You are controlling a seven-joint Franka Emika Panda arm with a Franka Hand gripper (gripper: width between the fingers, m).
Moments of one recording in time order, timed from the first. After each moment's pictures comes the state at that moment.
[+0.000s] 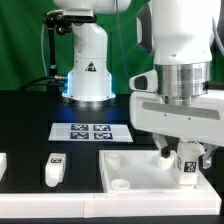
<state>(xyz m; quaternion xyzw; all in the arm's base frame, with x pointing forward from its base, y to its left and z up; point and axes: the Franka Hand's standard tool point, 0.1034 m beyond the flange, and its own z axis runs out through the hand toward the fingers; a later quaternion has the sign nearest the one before) 0.637 0.103 0.072 -0.92 0.40 -0.01 0.07</state>
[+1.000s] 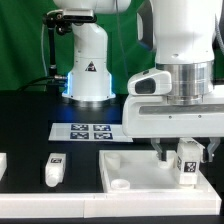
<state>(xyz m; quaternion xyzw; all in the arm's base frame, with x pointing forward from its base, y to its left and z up) 0.638 0.105 0.074 -0.98 0.17 -0.02 0.07</state>
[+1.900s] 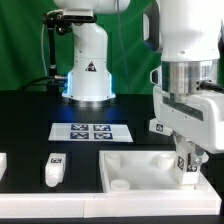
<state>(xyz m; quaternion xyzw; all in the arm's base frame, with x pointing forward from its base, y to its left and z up) 0.639 0.112 0.075 -0.75 0.66 0.00 0.07</state>
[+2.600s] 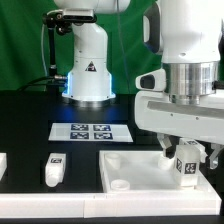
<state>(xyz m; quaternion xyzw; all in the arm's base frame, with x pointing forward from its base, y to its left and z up) 0.640 0.112 0.072 -0.92 0.38 -0.03 0.06</state>
